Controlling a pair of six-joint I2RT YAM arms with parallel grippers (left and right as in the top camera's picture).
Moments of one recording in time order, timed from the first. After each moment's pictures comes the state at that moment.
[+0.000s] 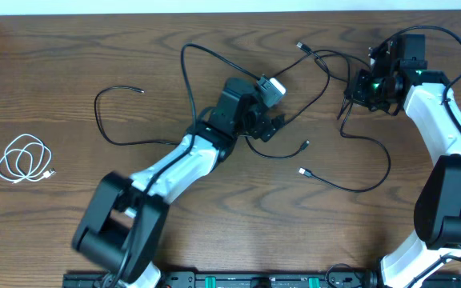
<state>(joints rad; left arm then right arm) -0.55 1.78 1.03 0.14 0.18 0.24 -0.05 1.86 1.38 -0.62 -0.36 0.30</state>
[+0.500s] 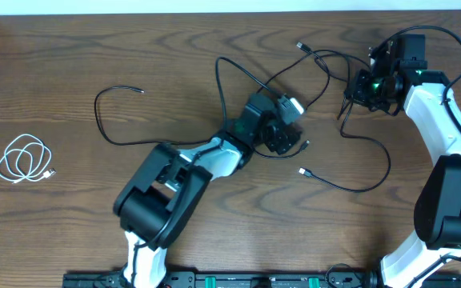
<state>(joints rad) -0.63 2.03 1.03 0.38 0.24 0.24 -0.05 1.86 1.38 -0.62 -0.36 0.30</state>
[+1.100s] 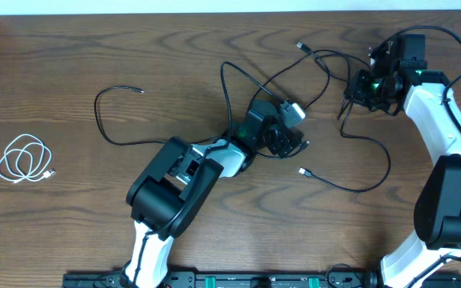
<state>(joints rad) -0.64 2.11 1.03 0.46 0.24 0.24 -0.05 1.86 1.38 -0.62 -0.36 0.30</state>
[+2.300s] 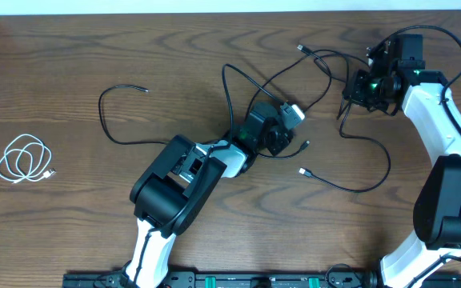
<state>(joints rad) -0.64 2.13 1.03 0.48 0.18 0.24 -0.04 1.86 1.38 -0.62 -0.36 0.30</state>
